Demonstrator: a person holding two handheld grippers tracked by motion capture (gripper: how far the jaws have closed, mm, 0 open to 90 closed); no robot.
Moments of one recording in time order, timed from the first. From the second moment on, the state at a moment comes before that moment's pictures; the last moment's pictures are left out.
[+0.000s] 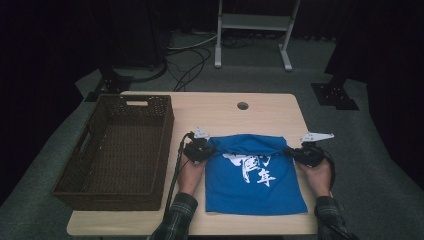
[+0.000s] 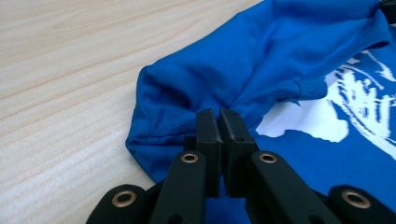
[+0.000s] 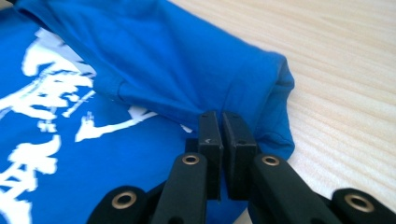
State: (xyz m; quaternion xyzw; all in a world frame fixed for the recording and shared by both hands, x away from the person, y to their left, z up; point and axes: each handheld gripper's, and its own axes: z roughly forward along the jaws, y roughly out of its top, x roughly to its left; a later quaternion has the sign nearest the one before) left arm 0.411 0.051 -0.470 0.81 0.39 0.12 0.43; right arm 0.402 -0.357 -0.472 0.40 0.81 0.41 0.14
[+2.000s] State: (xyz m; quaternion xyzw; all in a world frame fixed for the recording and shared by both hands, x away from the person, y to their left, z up) left arm 0.271 0.069 -0.446 0.81 0.31 0.10 0.49; right arm 0.256 -0.368 -0.455 0.36 0.79 0.47 0.15
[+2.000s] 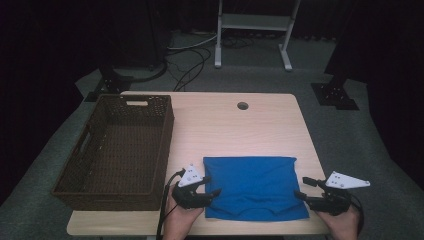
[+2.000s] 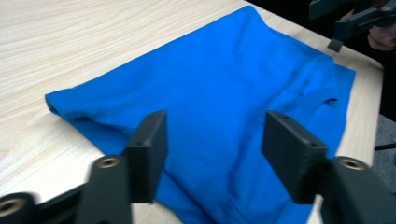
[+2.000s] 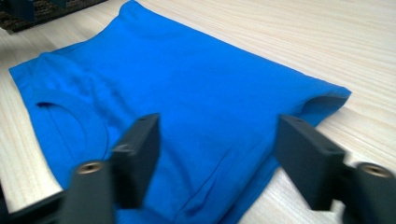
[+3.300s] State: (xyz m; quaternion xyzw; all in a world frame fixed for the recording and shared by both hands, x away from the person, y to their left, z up) left arm 0.329 0.034 -0.482 0.88 0.29 0.12 0.35; right arm 0.323 -0.304 -0.488 0.30 0.87 0.37 0.13
